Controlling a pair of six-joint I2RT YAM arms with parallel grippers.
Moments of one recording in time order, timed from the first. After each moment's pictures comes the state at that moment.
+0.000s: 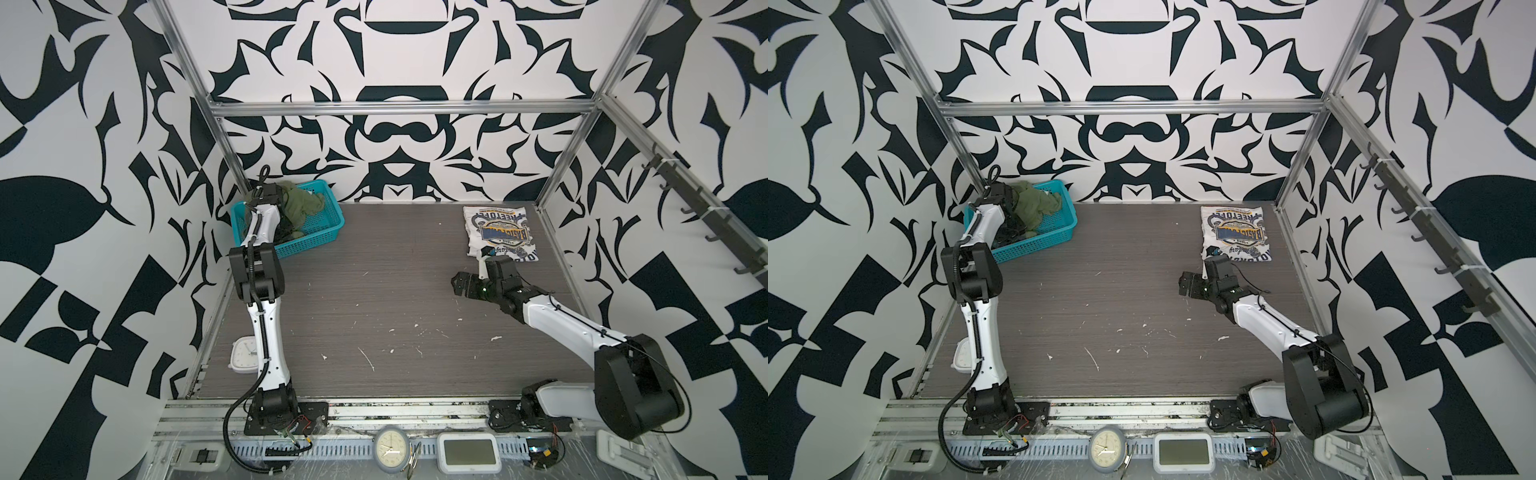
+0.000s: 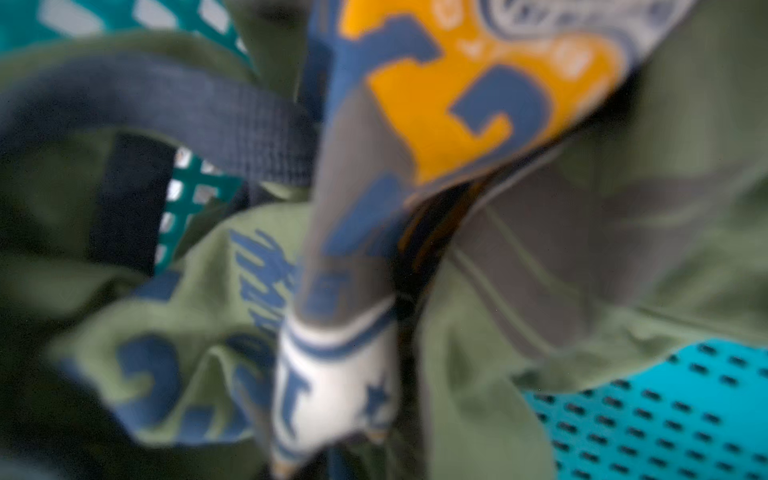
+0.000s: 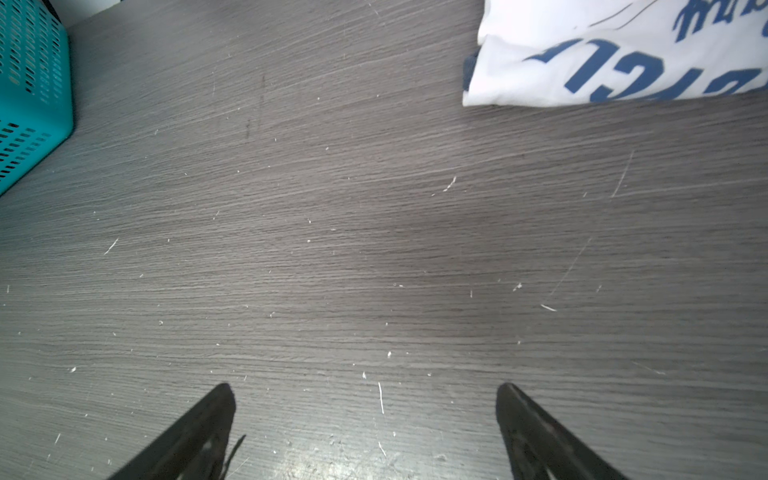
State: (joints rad) left arm 0.13 2.48 2.28 -0.99 -0.20 -0.56; right arm 0.30 1.31 0.68 -0.17 -0.09 0.44
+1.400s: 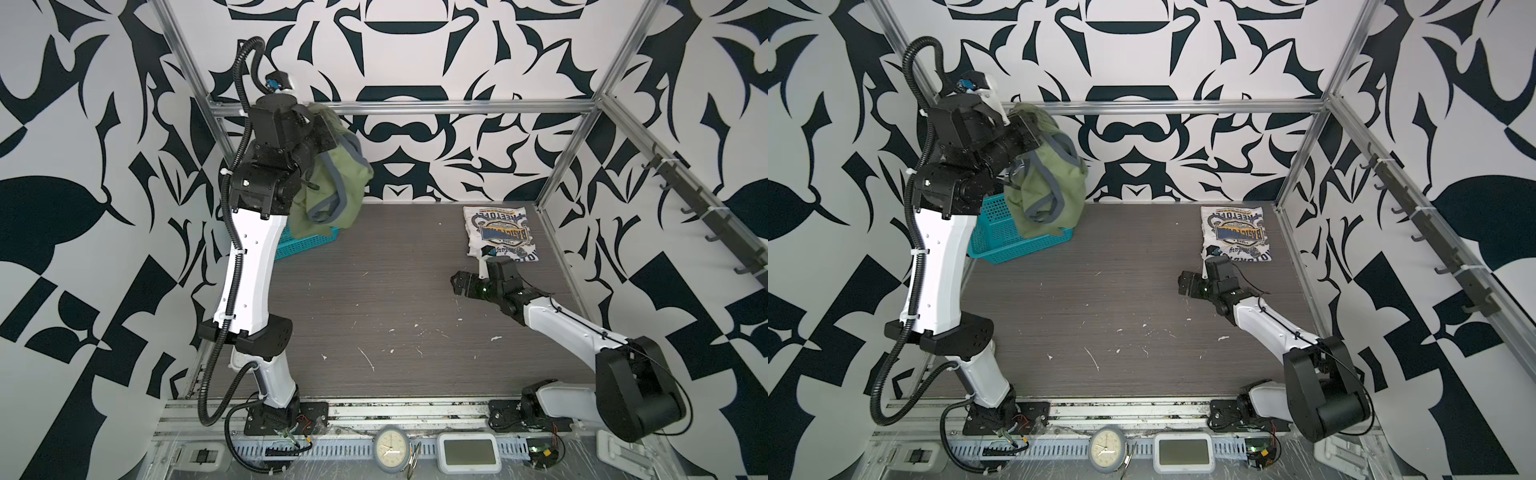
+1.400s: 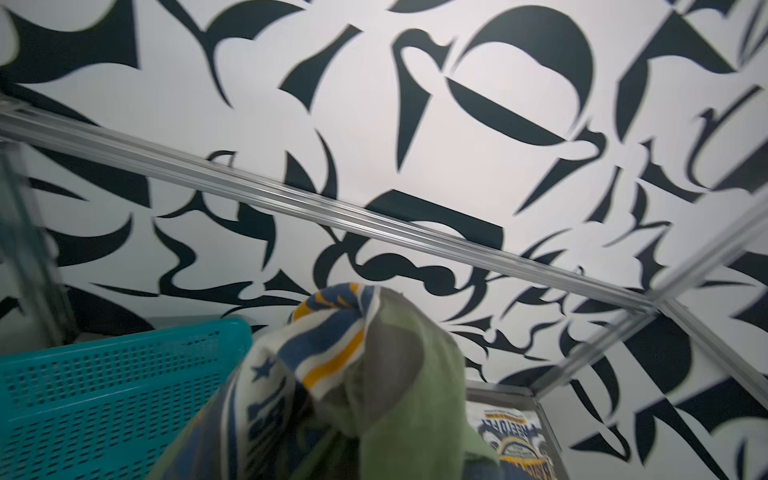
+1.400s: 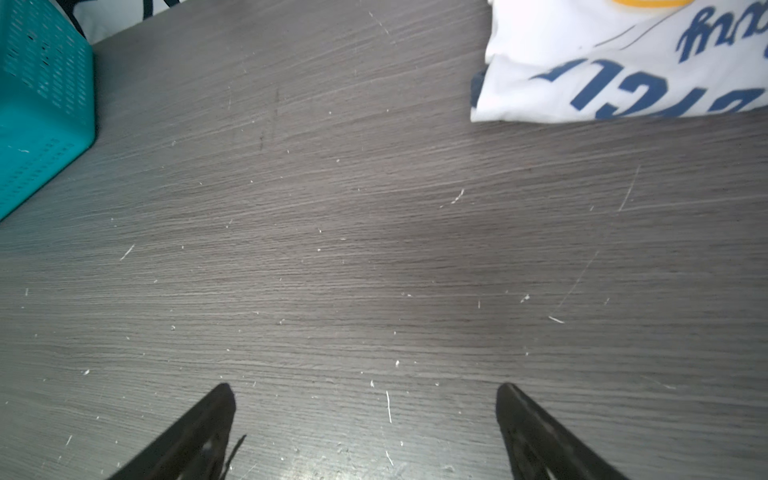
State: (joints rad) left arm -0.38 1.79 2.58 -0.86 -0.13 -0.41; right arm 0.30 1.29 0.67 -0.13 -0.09 0.44
